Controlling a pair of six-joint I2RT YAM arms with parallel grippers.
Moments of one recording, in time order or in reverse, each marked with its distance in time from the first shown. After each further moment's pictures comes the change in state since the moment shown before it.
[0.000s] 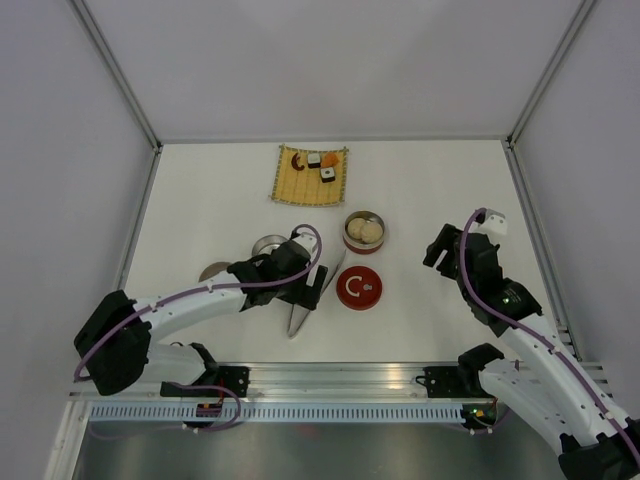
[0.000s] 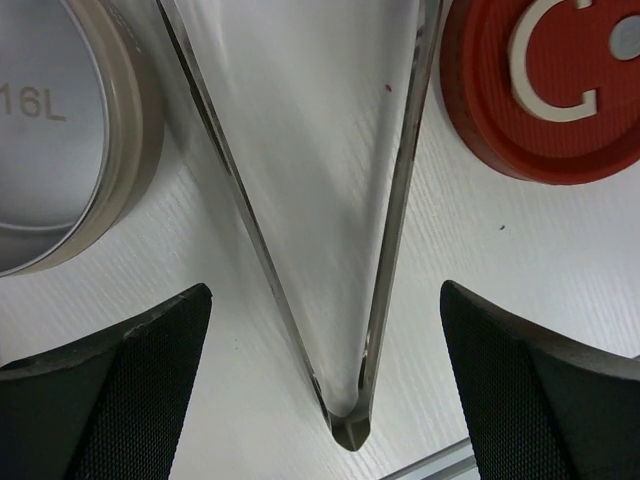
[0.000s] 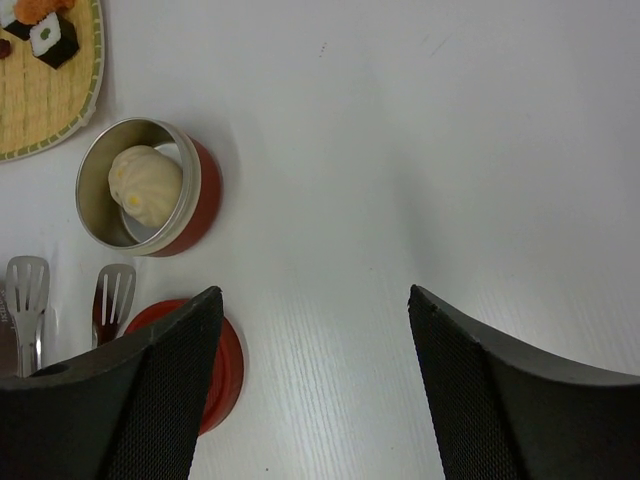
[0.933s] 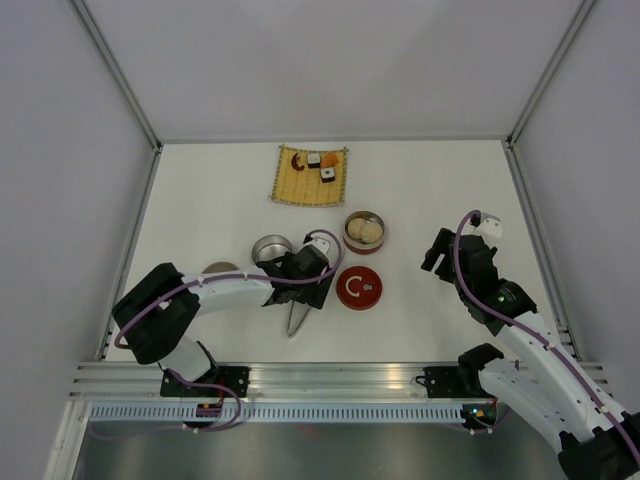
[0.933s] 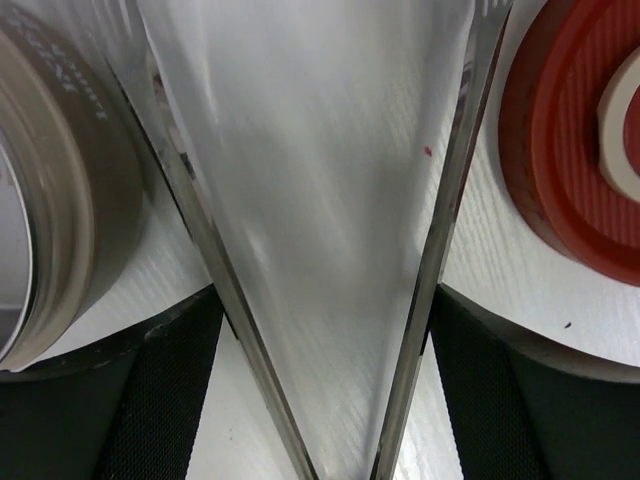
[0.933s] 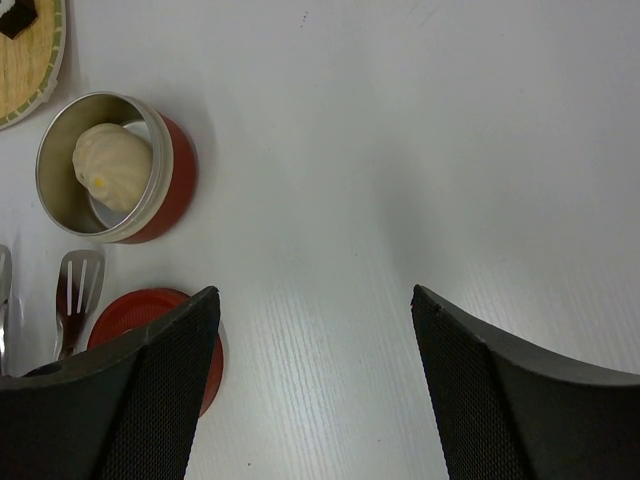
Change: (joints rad) left arm -0.029 0.262 0.024 0.129 -0.106 0.006; right arm 0.000 0.021 -0.032 -0.007 -0.001 0.000
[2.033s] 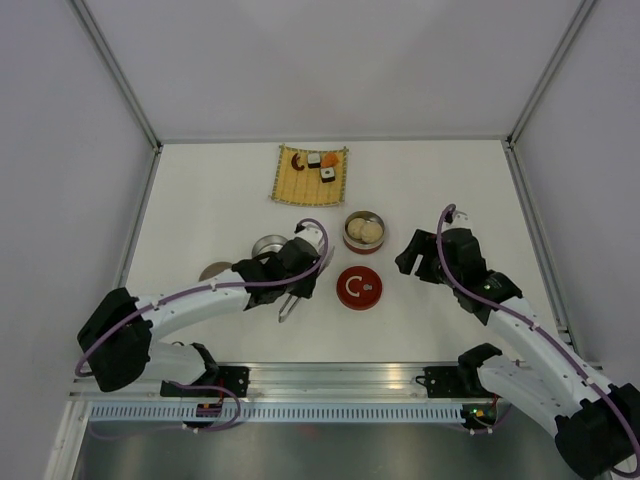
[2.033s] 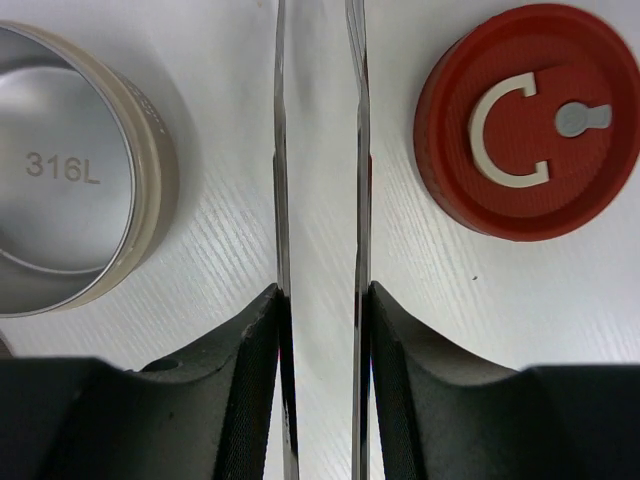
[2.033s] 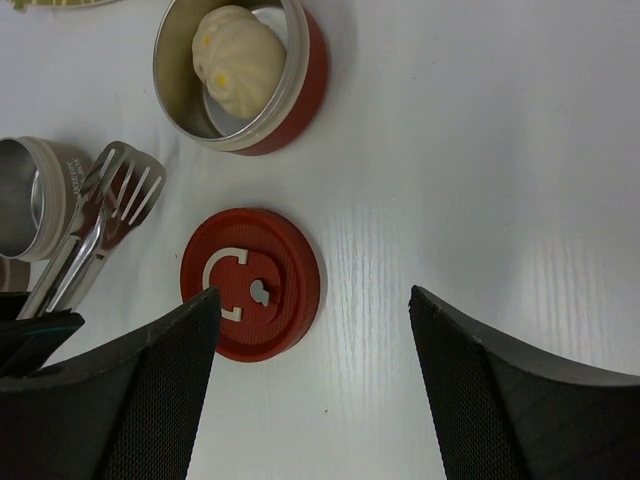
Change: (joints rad) left arm -0.012 -0.195 0.023 -0.074 0.006 -0.010; right arm -0.002 0.117 -0.020 0.134 -0.339 0.008
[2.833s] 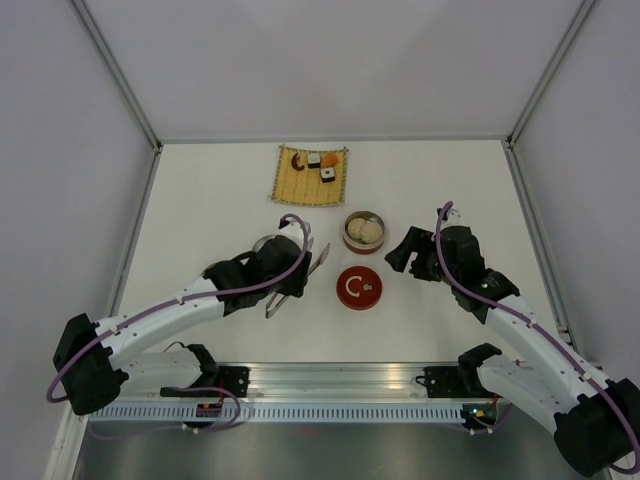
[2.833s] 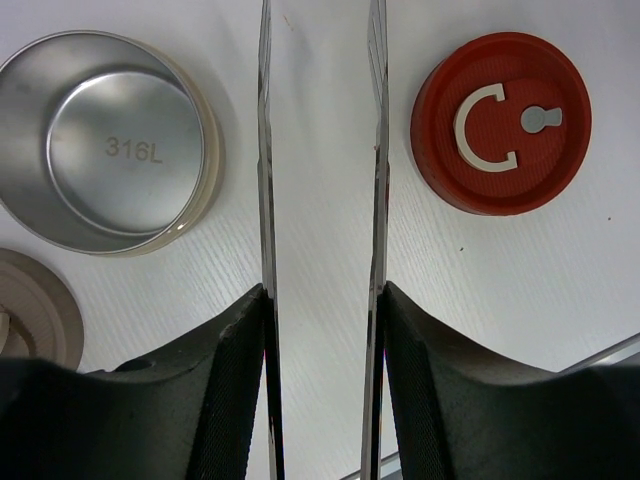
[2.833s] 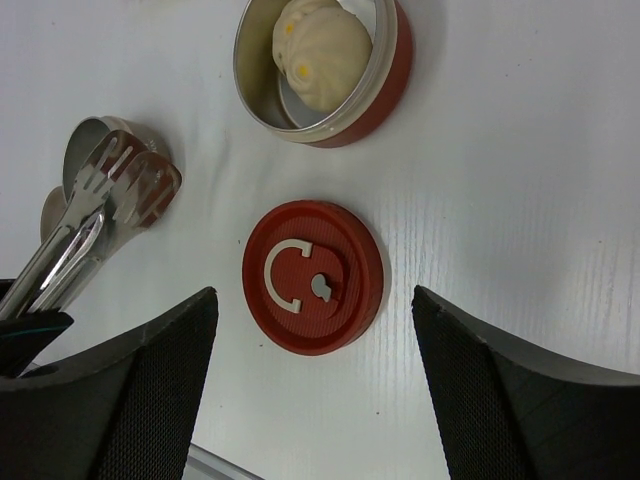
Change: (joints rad) left arm 0.000 -0.219 0.034 -0.161 -0.026 0.000; right arm 0.000 0.029 -0.006 0.094 -0.140 0.037
